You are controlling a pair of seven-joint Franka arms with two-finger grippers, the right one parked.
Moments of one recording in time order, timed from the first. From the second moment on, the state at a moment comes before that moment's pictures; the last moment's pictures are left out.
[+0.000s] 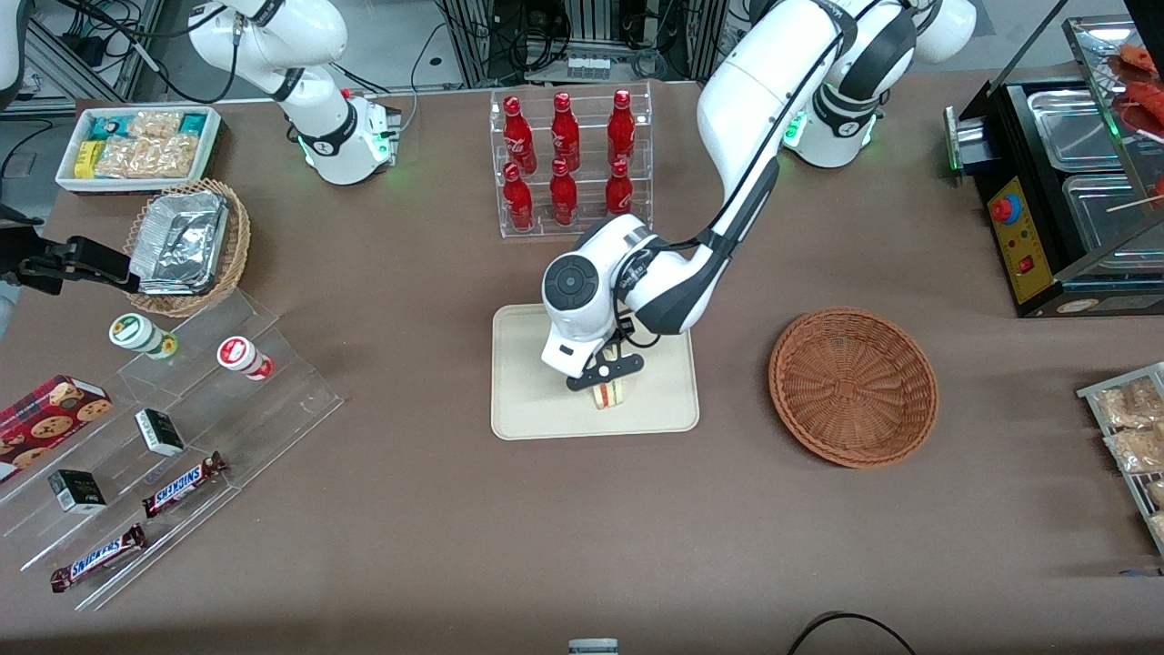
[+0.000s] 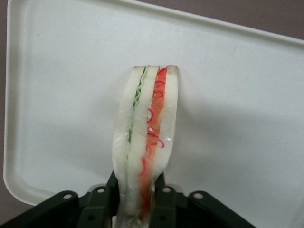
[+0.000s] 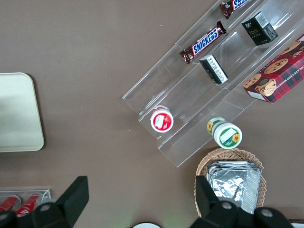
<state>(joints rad) -0.71 0.82 -0.12 -1.31 0.07 2.00 -1.11</state>
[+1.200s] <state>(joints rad) -0.48 0.52 -0.10 -1.25 0.05 1.61 -0.65</state>
